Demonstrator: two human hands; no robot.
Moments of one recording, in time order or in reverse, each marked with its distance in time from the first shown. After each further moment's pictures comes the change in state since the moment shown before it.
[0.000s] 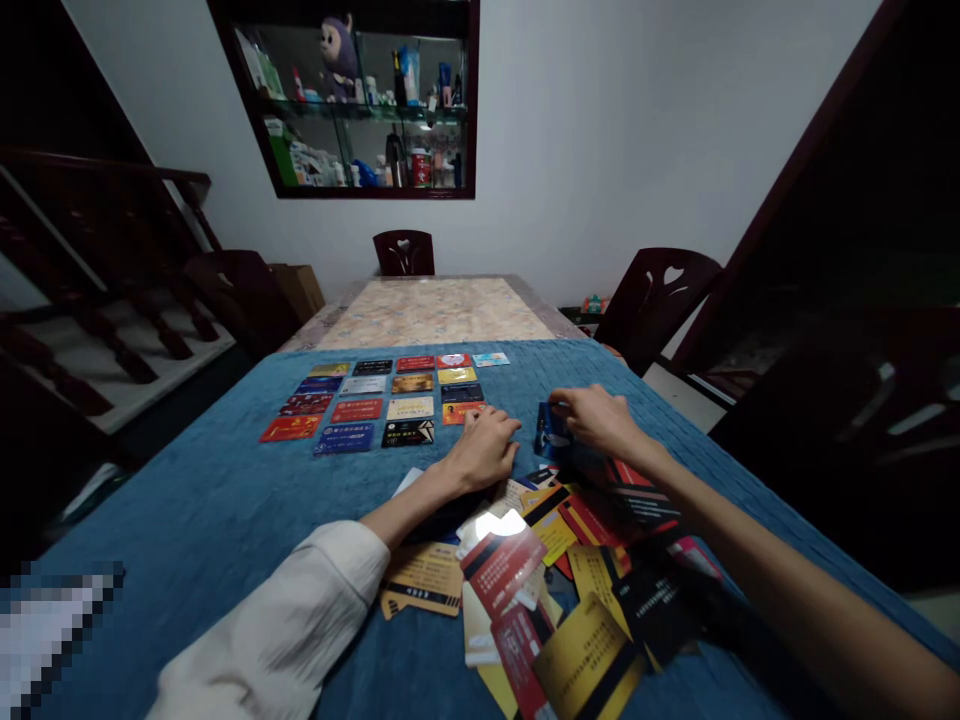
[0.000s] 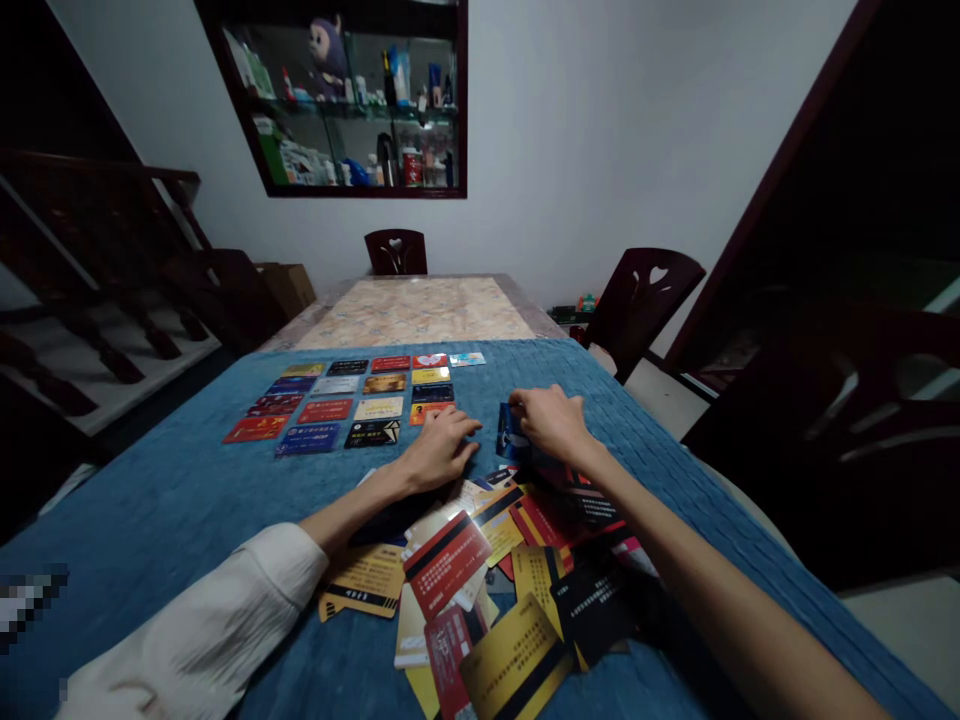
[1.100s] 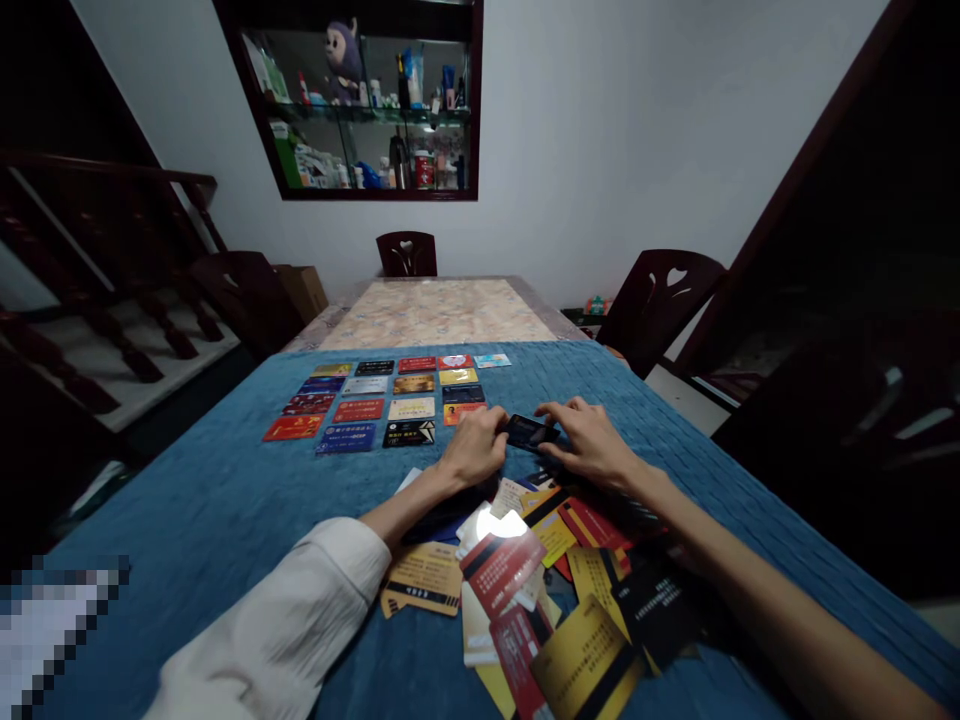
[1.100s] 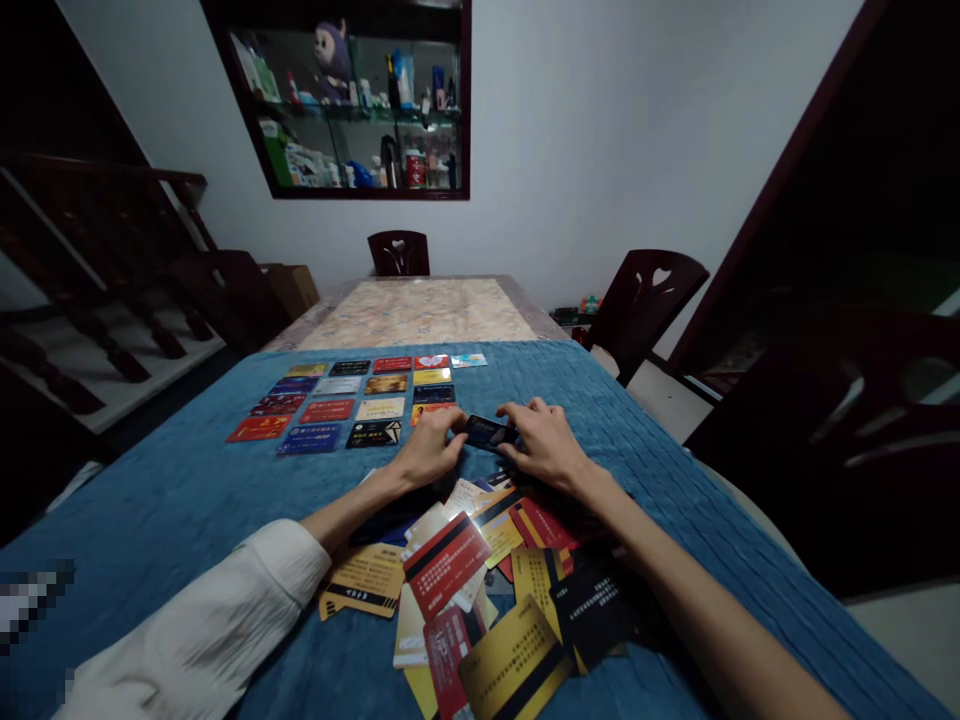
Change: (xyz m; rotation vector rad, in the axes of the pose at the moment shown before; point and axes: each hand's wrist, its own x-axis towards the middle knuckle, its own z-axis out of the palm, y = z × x) left_hand 0.002 -0.014 0.009 -0.210 0.231 -0.087; right_hand -0.014 0.010 0.037 0.111 0.214 -0.393
